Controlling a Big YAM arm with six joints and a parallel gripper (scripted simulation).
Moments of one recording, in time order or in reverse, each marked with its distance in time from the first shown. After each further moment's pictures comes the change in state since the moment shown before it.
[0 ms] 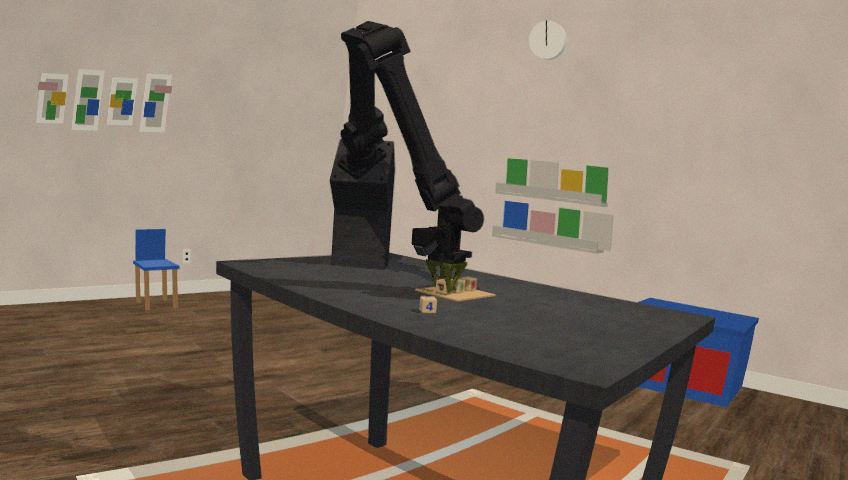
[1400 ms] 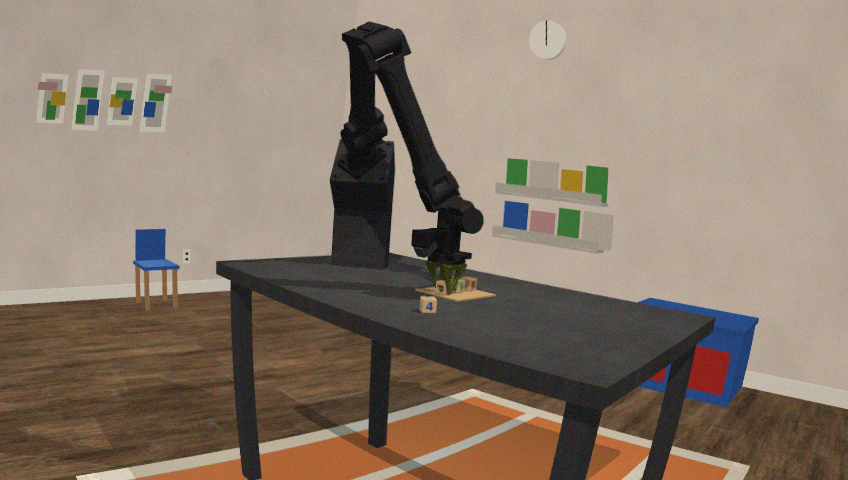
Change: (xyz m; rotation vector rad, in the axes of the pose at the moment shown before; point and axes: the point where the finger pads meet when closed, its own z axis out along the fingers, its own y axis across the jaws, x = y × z) arm 0.000 0.000 0.003 0.000 0.000 0.000
